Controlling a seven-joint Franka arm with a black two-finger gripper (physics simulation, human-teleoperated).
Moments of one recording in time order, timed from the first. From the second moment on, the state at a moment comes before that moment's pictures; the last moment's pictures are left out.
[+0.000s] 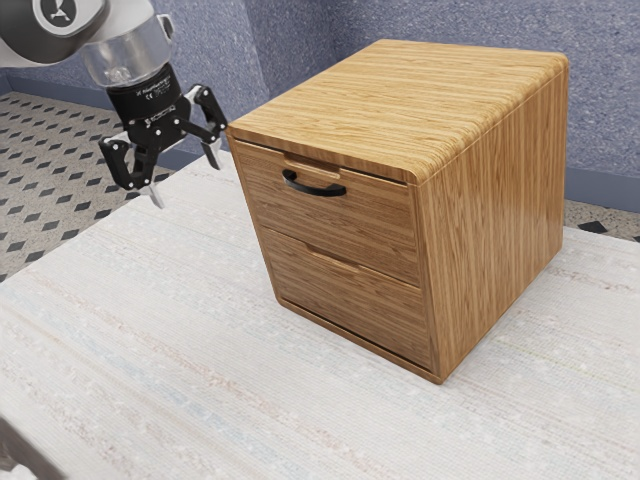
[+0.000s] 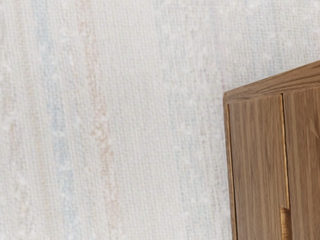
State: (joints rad) arm 0.07 0.06 0.11 -1.25 -0.03 1.40 -1.26
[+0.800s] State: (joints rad) arm 0.17 0.01 0.06 -1.13 -0.12 1.51 -1.39
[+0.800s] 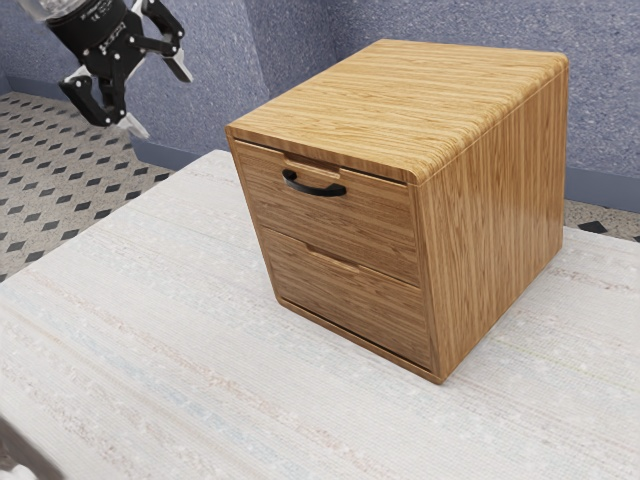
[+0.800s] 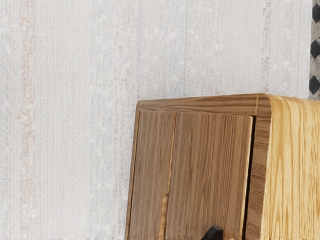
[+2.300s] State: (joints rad) arm -0.08 -0.17 0.09 -1.67 -0.07 2.05 -1.48
